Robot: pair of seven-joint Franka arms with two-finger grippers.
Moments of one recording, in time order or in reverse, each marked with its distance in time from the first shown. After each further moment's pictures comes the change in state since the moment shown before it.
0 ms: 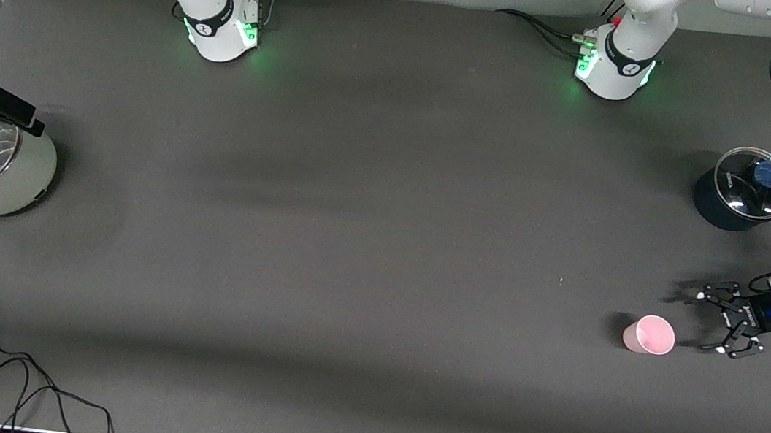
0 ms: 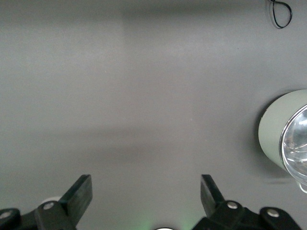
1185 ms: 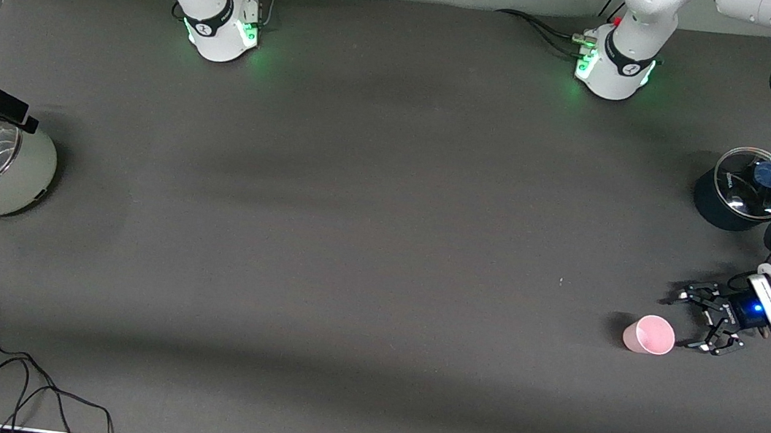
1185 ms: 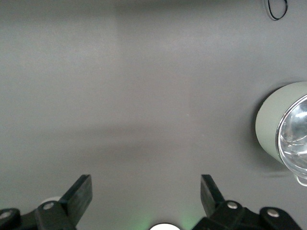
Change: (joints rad) left arm 0.072 0.080 -0.100 0.007 -0.045 -0.005 0.058; right arm -0.001 0.000 -0.022 0.000 0.000 -0.019 0.000
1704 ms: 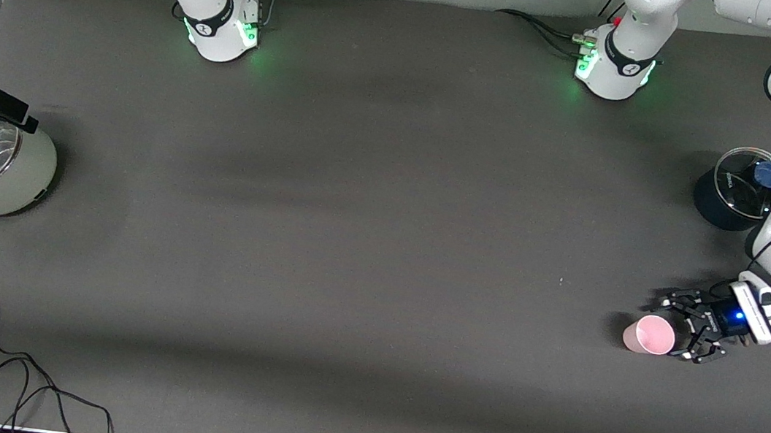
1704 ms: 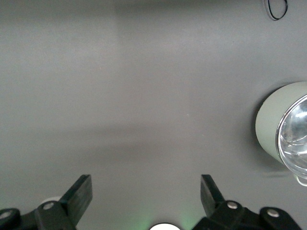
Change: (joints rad) left arm -0.018 0.024 -0.073 -0.001 -0.030 0.065 0.012; right arm 0.000 0.000 0.000 0.000 0.000 0.000 0.000
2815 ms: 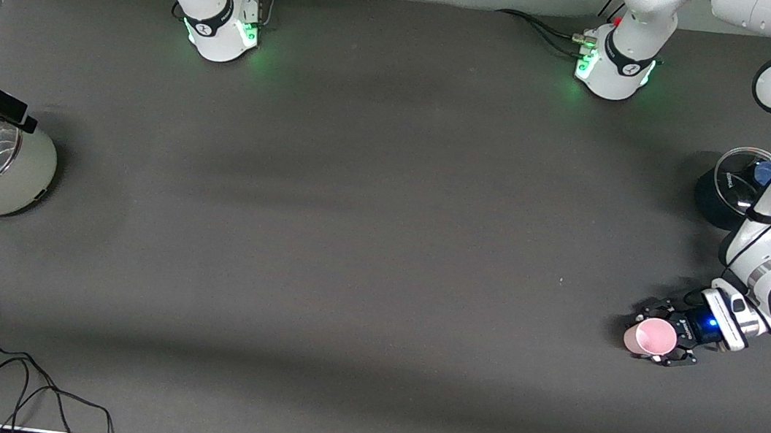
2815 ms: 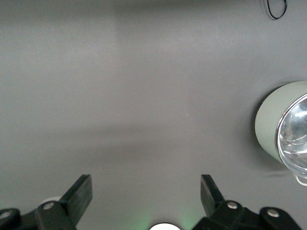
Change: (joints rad) left arm -0.036 0.022 -0.034 0.000 -0.045 0.055 0.035; right arm 0.000 0.000 -0.003 0.000 0.000 -0.001 0.000
